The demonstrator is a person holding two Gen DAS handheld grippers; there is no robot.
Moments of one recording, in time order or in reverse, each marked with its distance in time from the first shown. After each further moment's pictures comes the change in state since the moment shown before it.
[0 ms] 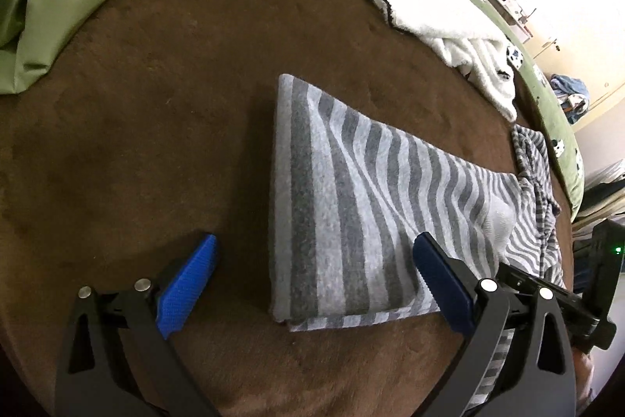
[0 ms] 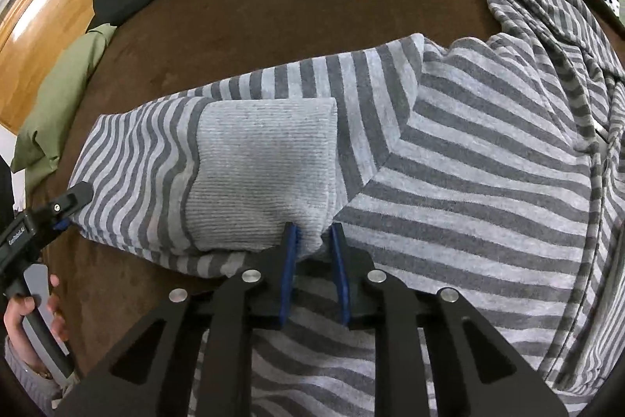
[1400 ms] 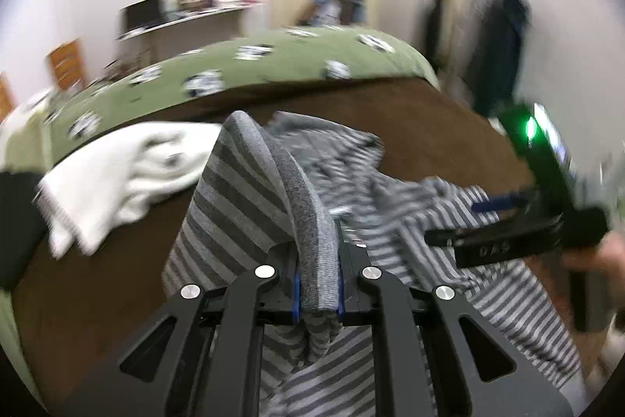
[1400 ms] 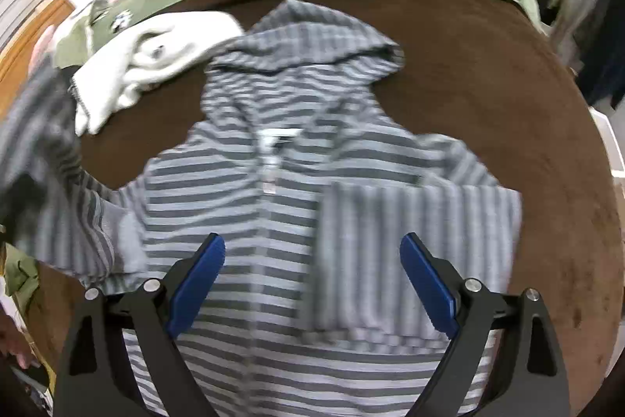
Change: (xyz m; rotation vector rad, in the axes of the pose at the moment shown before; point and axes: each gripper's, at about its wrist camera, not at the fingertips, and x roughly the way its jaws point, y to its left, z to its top) left arm -0.048 -0.365 -0.056 1.045 -0.151 -0.267; right arm -0.167 -0.197 -0.050 0.399 -0.197 -0.251
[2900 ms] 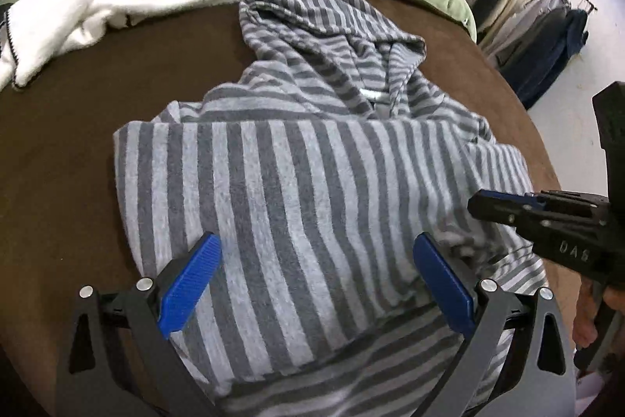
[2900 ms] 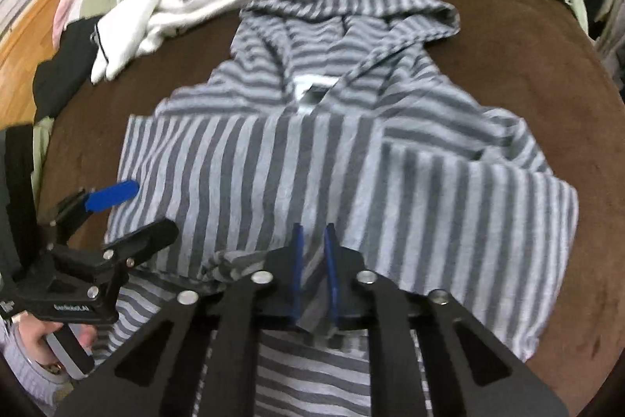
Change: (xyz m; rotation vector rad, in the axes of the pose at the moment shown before) left arm 0.099 0.035 -0.094 -0.375 0.287 -0.097; right arm 0.052 0.026 -0.023 -0.159 0.095 0.106
